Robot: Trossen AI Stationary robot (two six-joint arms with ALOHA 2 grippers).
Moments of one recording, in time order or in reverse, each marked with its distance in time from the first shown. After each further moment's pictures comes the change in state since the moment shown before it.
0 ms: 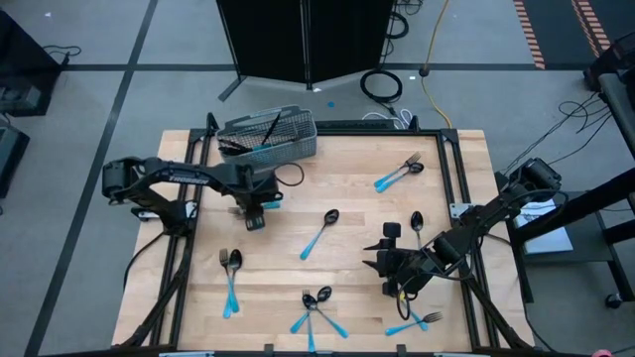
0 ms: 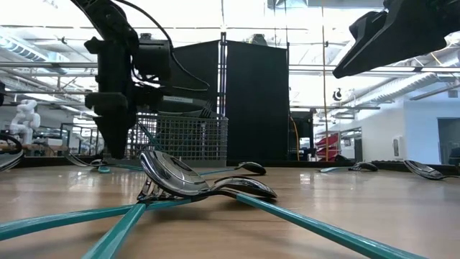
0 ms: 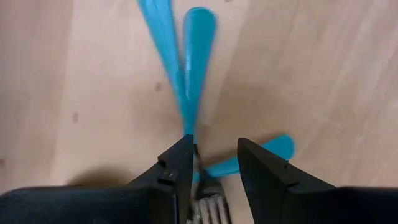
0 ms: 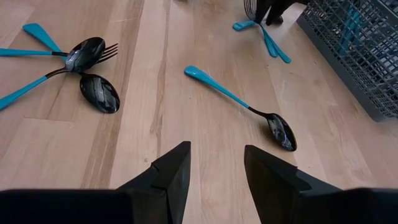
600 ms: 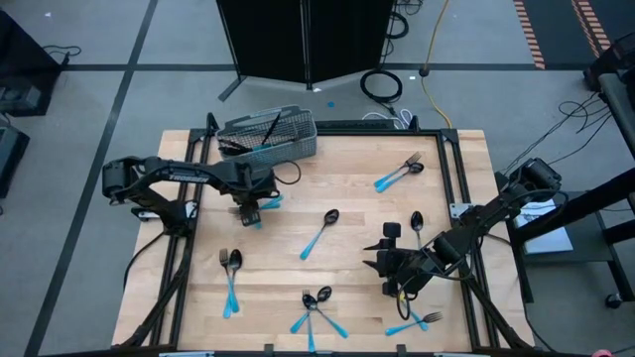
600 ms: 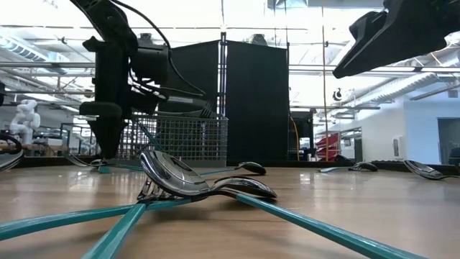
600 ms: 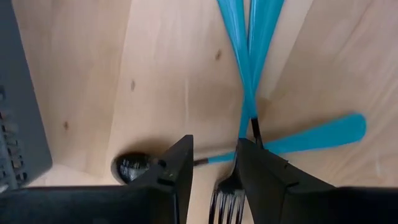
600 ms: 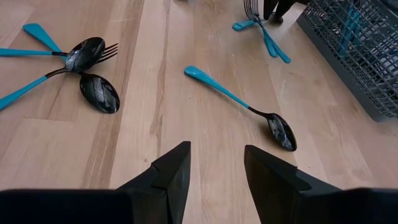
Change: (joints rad) left arm 0.031 0.001 0.000 -0.066 -0.140 0.032; right arm 0.000 0.000 0.000 0.000 0.000 0.000
